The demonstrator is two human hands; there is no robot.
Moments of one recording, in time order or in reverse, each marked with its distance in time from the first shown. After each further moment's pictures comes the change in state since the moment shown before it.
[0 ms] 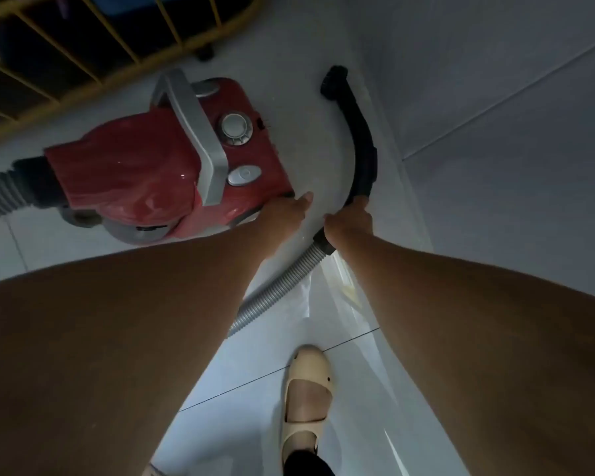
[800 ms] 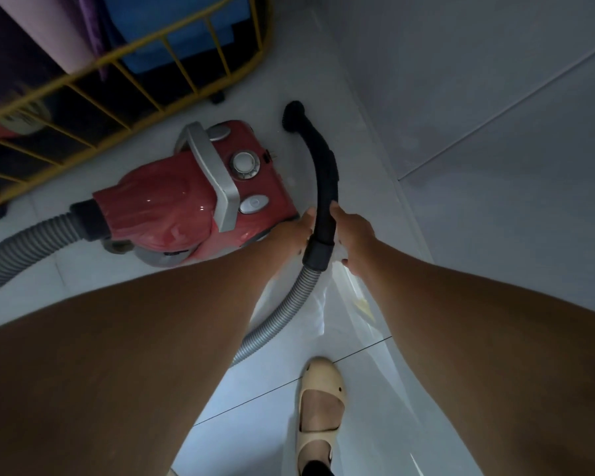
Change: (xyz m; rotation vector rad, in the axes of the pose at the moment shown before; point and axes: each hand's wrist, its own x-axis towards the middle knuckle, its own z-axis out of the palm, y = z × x) left_hand -0.043 0.030 -0.005 0.029 -0.034 -0.131; right_hand -0.021 -0.022 -0.041 0.399 -0.242 0.108
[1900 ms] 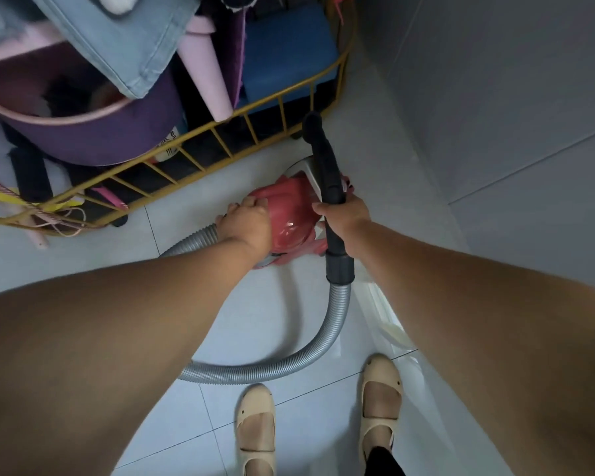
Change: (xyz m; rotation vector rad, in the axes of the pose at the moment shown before) left_hand -0.109 -0.057 -0.193 0.957 0.544 0.175; right_hand -0.148 -0.072 0.113 0.033 -0.043 -0.309
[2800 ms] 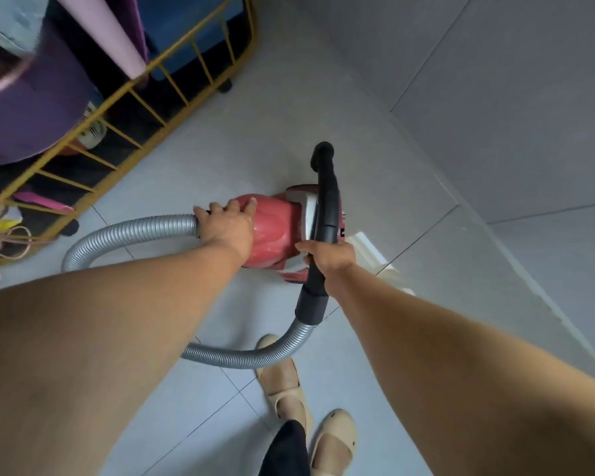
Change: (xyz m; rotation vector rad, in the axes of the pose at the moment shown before) left_hand -0.071 -0.011 0.081 0.573 -0.057 0.302; right_hand -0.133 0.163 0.019 0.432 0.169 0.421
